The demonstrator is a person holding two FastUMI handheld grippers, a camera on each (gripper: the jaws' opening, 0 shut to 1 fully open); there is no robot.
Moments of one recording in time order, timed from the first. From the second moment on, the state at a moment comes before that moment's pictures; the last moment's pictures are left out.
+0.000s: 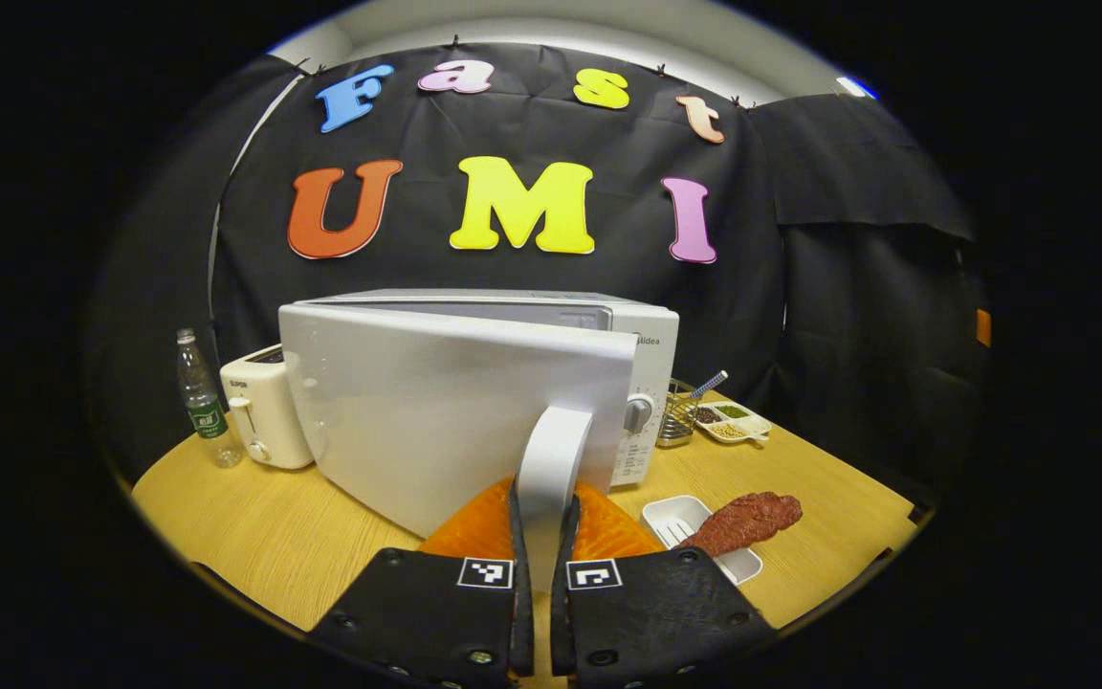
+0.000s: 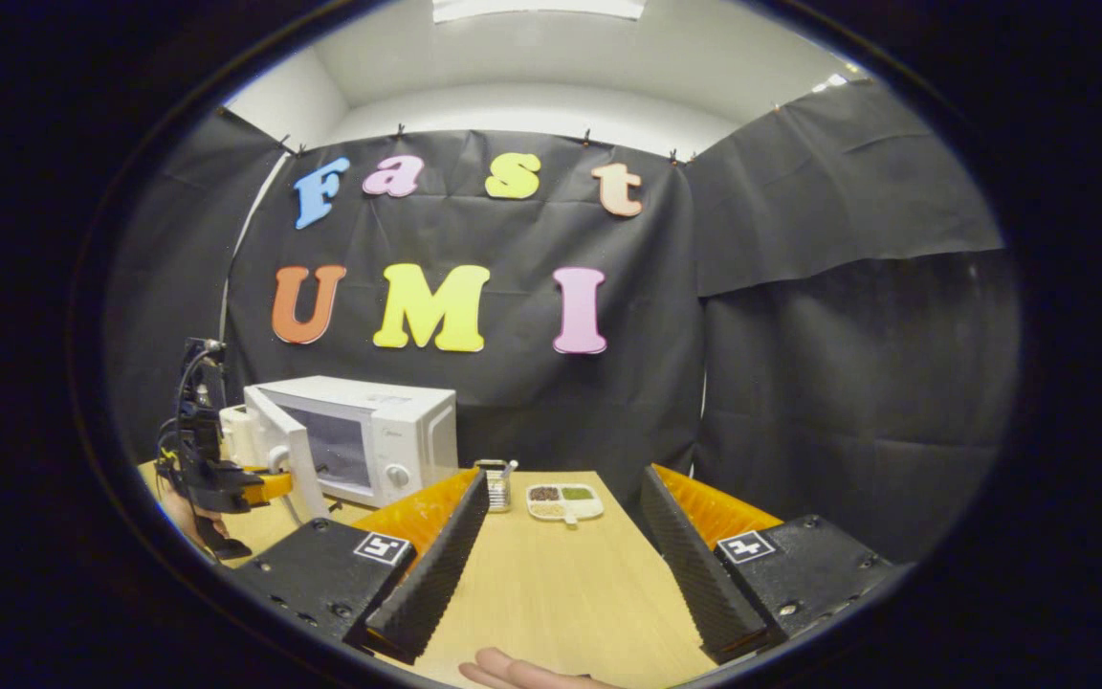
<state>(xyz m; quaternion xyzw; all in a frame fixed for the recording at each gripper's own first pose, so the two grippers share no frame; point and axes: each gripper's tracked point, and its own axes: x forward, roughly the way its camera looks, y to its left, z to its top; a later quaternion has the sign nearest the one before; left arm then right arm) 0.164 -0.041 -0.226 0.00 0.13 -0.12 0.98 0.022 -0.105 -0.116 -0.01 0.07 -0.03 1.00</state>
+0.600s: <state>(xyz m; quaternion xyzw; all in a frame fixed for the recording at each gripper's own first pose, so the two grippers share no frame) 0.053 0.129 -0.193 0.02 0.11 -0.02 0.99 0.016 -0.033 -0.129 -0.04 0.08 0.01 1.00</state>
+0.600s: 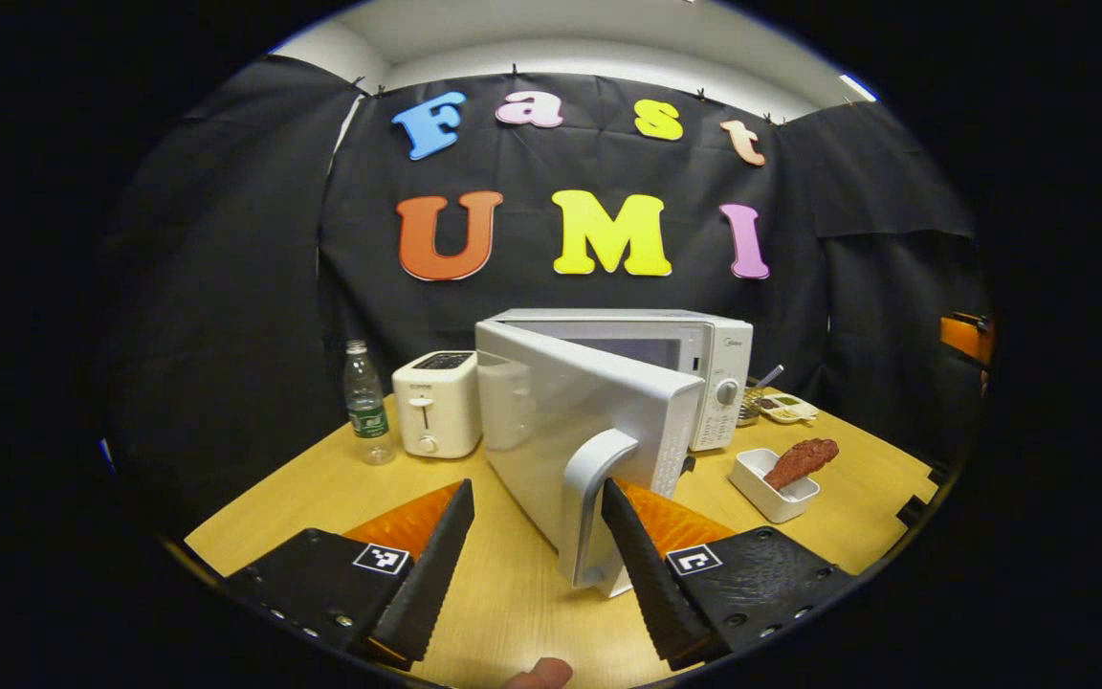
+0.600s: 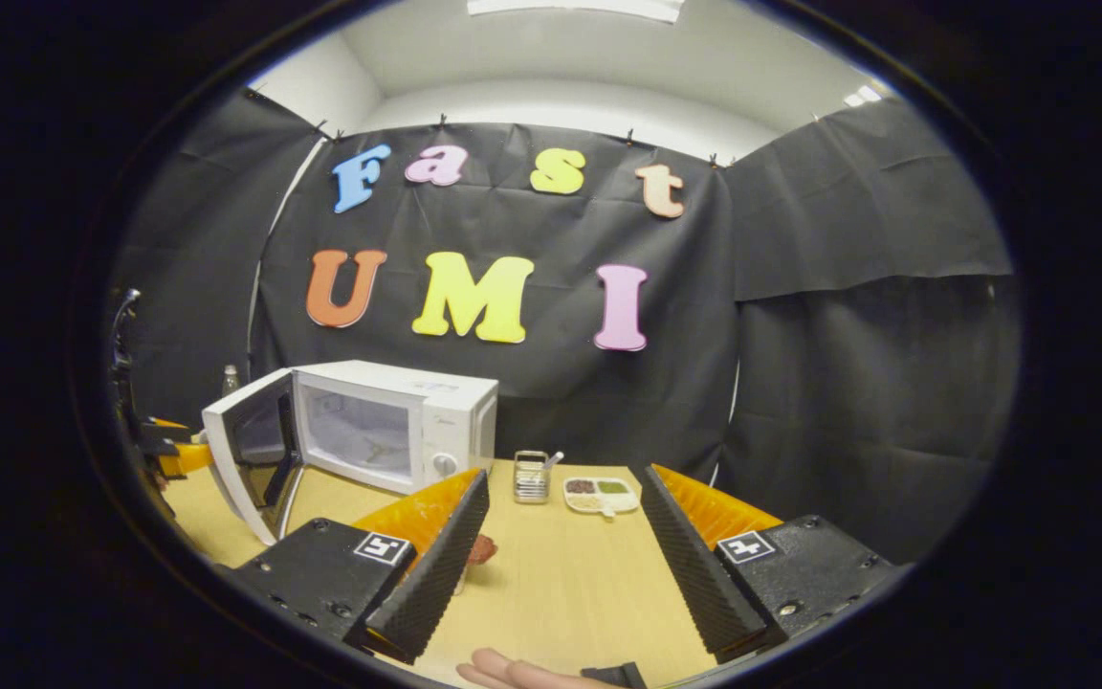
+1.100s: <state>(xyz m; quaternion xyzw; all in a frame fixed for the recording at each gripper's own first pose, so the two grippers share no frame) -0.017 0.182 -0.126 0.00 0.06 0.06 1.00 0.054 -0.008 -0.151 -0.06 0.13 0.03 0.99</state>
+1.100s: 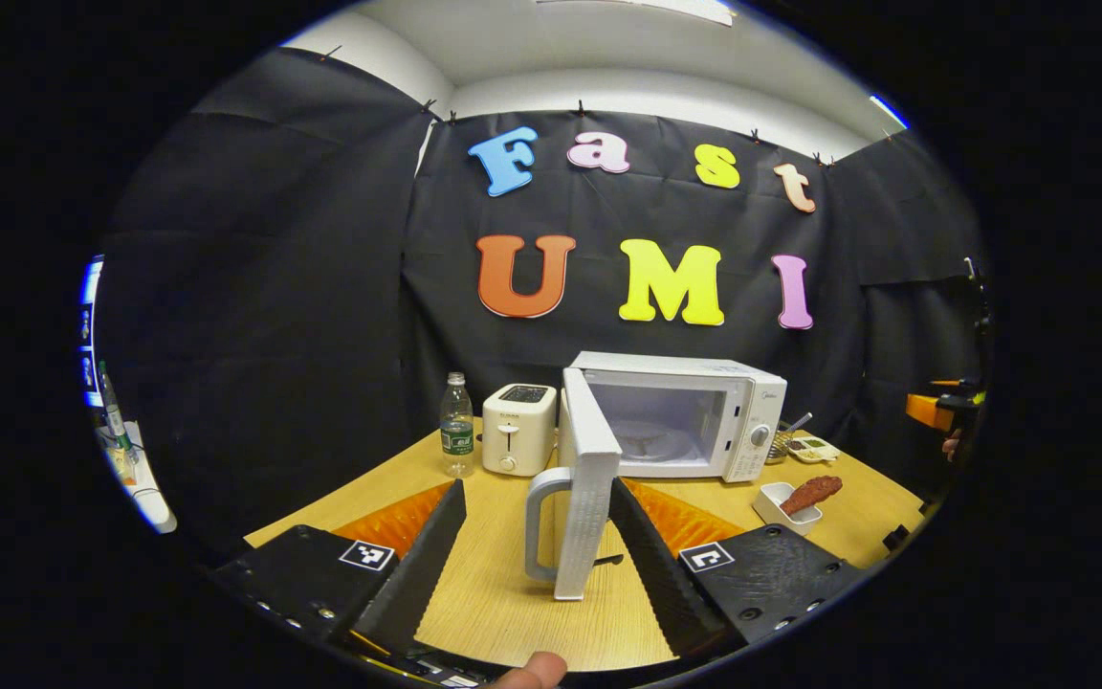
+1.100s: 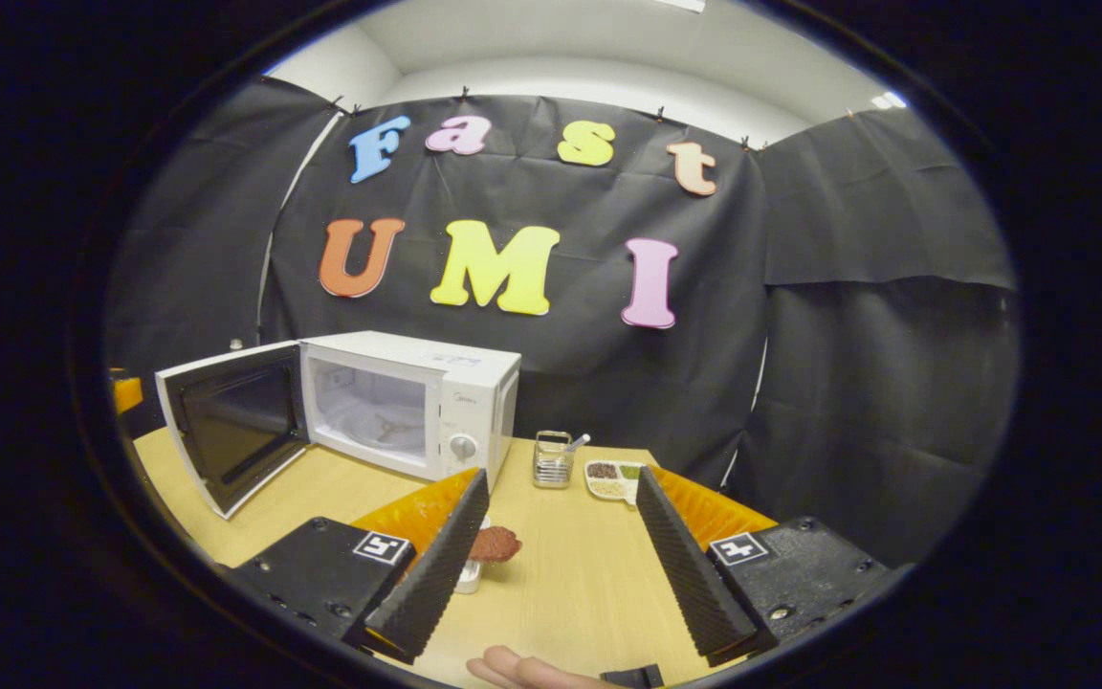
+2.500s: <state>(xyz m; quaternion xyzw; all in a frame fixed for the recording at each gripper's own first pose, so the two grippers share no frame) 0.003 0.110 -0.051 0.02 0.01 0.05 1.00 0.131 0.043 -0.345 0.27 0.52 0.25 0.78</state>
